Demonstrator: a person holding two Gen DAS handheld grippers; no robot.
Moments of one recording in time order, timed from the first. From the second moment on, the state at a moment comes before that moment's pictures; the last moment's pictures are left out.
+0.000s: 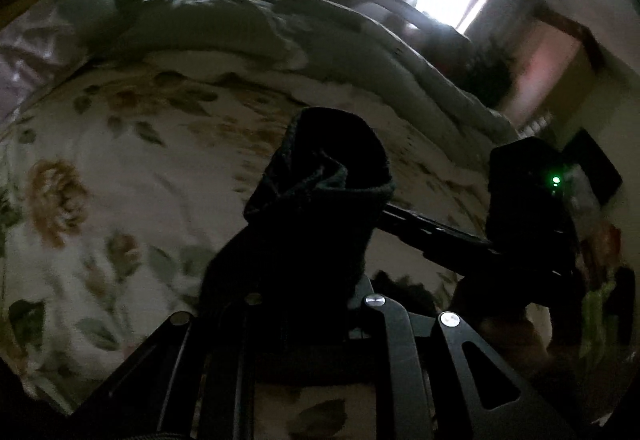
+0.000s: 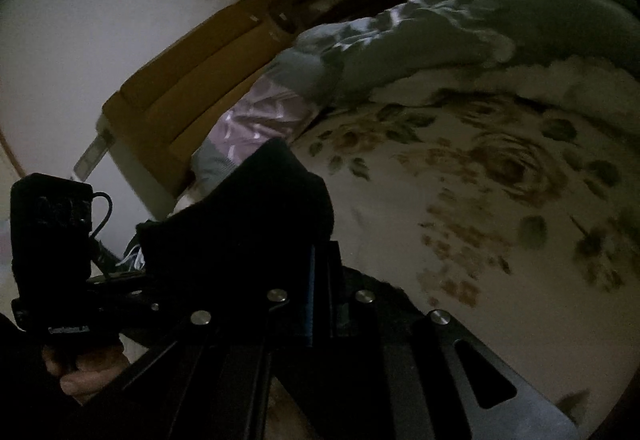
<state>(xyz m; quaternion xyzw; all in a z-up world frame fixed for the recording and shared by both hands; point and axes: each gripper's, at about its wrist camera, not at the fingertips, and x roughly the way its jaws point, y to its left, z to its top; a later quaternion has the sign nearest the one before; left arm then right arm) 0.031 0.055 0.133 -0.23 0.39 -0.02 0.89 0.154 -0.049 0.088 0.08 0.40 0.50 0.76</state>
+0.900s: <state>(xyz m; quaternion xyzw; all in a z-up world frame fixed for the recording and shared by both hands) 0.070 -0.124 0.071 -0.06 0.46 -0.14 0.87 0.141 -0.203 0.023 0.18 0.43 0.39 0.79</state>
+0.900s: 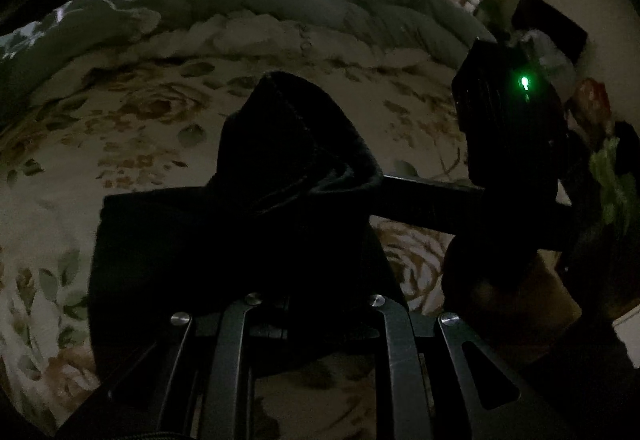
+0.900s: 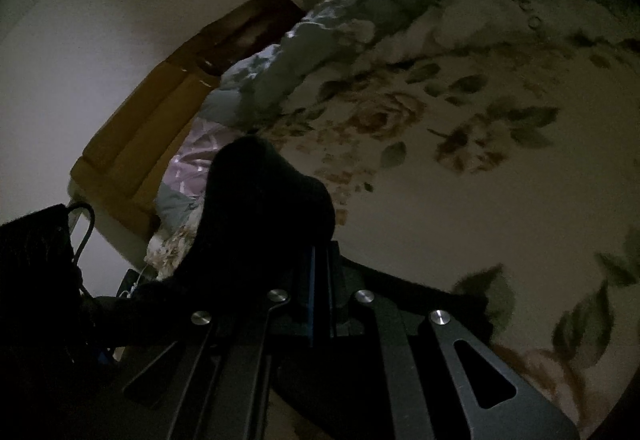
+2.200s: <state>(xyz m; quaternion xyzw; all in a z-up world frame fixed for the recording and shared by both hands) 0.046 0.002 0.073 -0.19 0.48 -0.08 0.85 0.080 -0.235 0.045 0.21 0.45 0.22 0.84</state>
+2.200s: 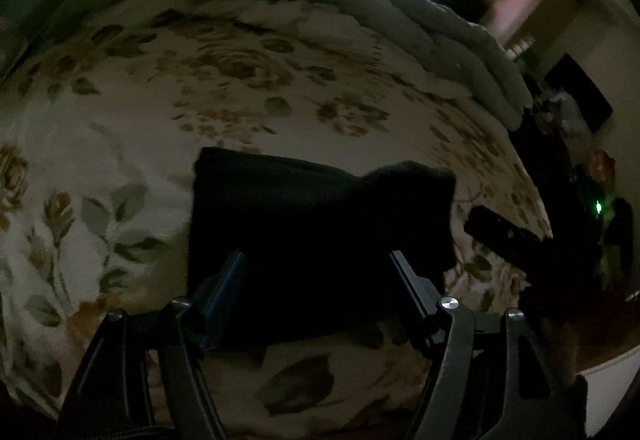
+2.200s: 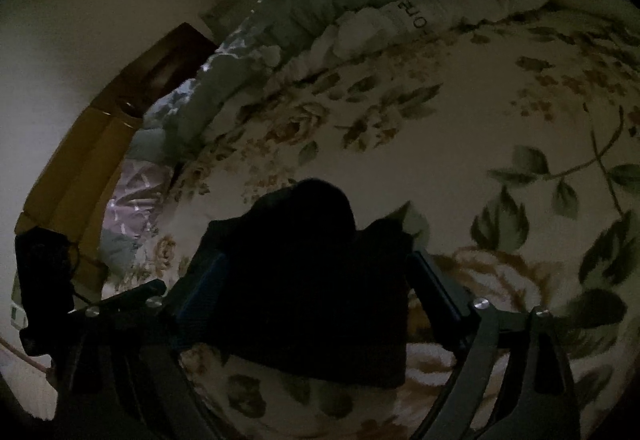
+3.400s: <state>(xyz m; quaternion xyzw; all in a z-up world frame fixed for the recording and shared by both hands) 0.093 0.054 -0.004 -0.26 0.55 -0.06 0.79 0.096 -0.216 -0.016 0.23 0.55 0.15 0.79</state>
